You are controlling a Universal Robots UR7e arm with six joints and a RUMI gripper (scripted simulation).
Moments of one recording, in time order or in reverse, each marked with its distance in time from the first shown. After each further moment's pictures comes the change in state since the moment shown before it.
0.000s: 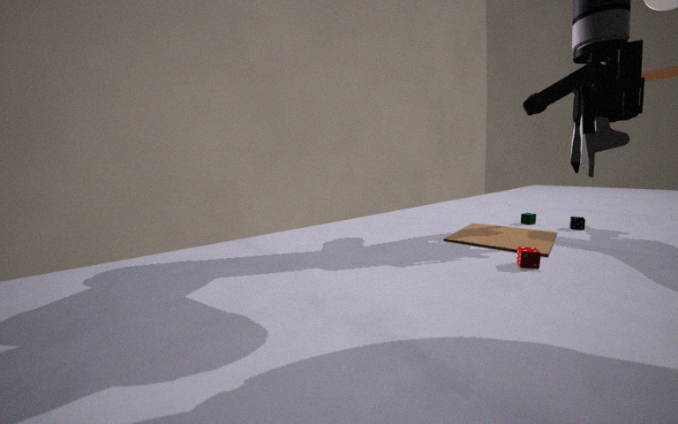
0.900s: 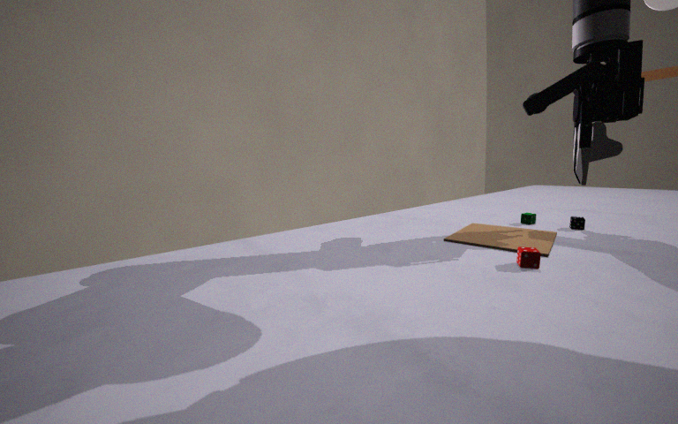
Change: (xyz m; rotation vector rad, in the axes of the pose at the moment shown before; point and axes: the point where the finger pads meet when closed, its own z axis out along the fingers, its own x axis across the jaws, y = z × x) arm 0.000 0.000 0.000 0.000 0.000 0.003
